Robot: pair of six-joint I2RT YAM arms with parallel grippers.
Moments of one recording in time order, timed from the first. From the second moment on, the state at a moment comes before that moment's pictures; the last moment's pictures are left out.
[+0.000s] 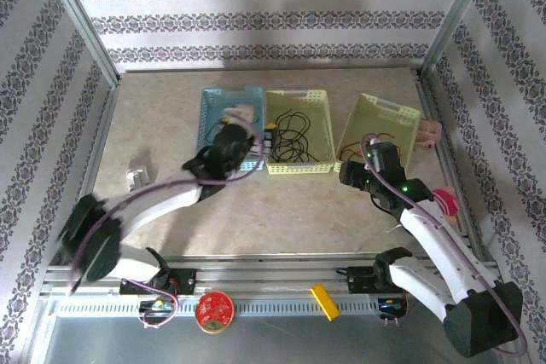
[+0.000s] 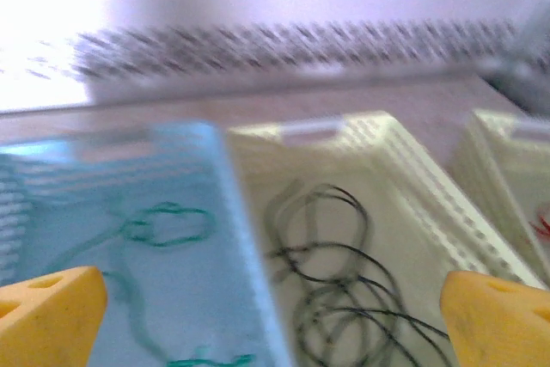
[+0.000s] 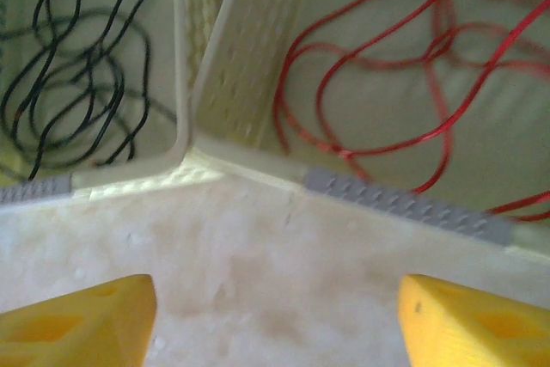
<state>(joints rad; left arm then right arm) -0.70 1.31 0.85 0.15 -0.48 -0.27 0.30 0.89 0.68 -0.62 0.11 0.45</state>
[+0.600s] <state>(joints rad) -0.36 1.01 0.39 0.05 -0.99 -0.25 0.28 1.24 0.32 0.51 0.60 -0.07</state>
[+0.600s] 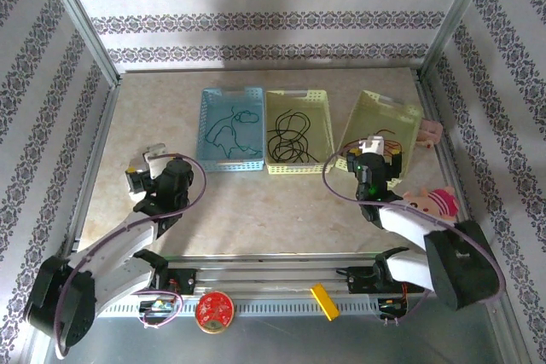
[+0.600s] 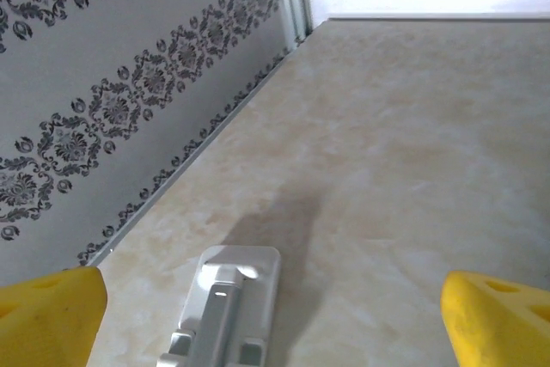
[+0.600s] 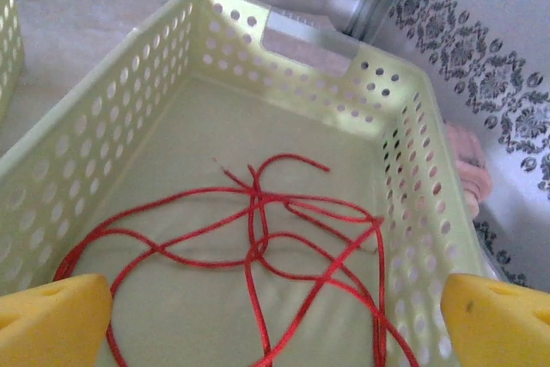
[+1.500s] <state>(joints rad) -0.10 1.57 0.32 0.89 -0.41 0.00 0.04 1.52 0.33 0.89 0.21 -0.02</state>
